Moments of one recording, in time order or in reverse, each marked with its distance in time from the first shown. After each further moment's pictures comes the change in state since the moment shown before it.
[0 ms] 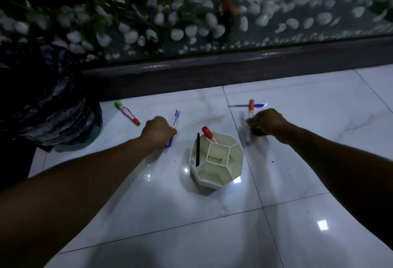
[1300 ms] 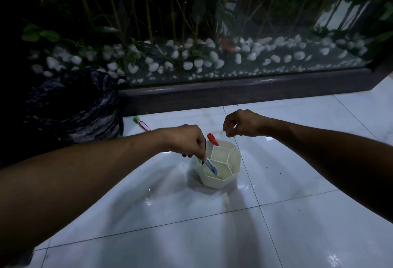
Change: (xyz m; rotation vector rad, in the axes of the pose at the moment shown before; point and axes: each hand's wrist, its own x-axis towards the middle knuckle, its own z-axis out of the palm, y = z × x) left_hand -0.128 0.059 -0.062 0.281 -0.449 0.525; right_hand -0.096 -0.078 0.005 -0.619 -0.289 -0.583
